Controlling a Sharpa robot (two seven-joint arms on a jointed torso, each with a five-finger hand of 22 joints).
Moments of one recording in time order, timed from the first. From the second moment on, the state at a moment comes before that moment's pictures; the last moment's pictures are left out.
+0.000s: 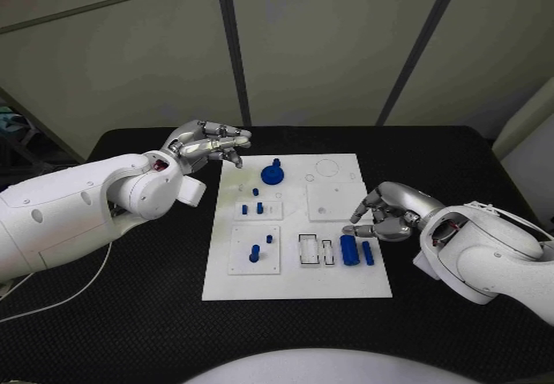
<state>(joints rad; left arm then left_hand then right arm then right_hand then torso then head) 1.17 -0.88 0.07 1.45 -0.16 -0.13 0.25 1.36 -0.13 0.40 -0.03 0.13 1.04 0.20 0.09 0.07 0.98 0.13 0.34 0.07 1.08 0.05 0.90 0.29 0.18 1.03 0.15 0.51 0.85 1.04 -1.10 0.05 1.95 -1.41 -0.36 -0.47 1.28 -0.15 -0.05 0.29 0.33 1.09 0.09 0.22 0.12 1.45 0.01 1.32 1.29 1.46 -0.06 1.55 1.31 0.11 1.34 0.05 1.30 1.11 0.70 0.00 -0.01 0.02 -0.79</state>
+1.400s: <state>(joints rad) 1.17 -0.90 0.06 1.45 -0.16 -0.13 0.24 1.36 -0.13 0.40 -0.02 0.13 1.04 0.20 0.09 0.07 0.98 0.13 0.34 0.07 1.08 0.05 0.90 0.29 0.18 1.03 0.15 0.51 0.85 0.97 -1.03 0.04 1.95 -1.63 -0.21 -0.68 1.23 -0.12 -0.16 0.30 0.34 1.11 0.07 0.31 0.17 1.45 0.00 1.32 1.31 1.46 -0.06 1.56 1.31 0.11 1.35 0.05 1.31 1.13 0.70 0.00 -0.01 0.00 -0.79</state>
